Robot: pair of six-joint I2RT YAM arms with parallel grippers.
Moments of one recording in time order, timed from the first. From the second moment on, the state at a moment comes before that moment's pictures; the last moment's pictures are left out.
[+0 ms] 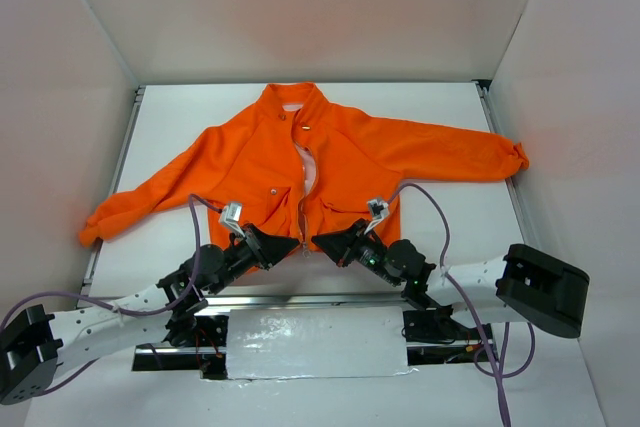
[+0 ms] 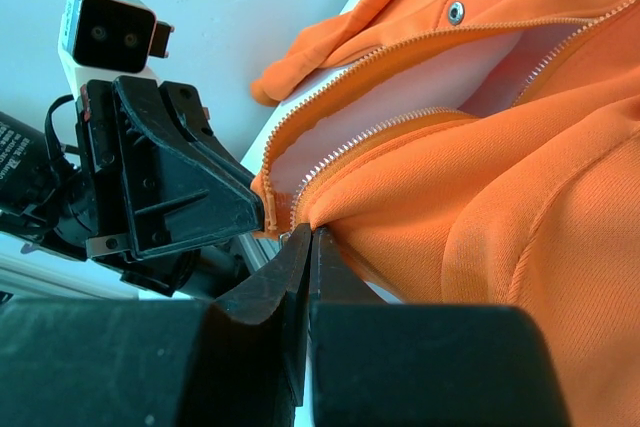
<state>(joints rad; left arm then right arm) -0.96 0.69 0.12 0.52 -0.16 -1.00 1.06 1.20 0.12 1.14 0.15 0.80</state>
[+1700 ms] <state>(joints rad) -0.96 0.77 0.12 0.59 -0.11 -1.03 1.06 1.17 0.11 1.13 0.20 0.80</state>
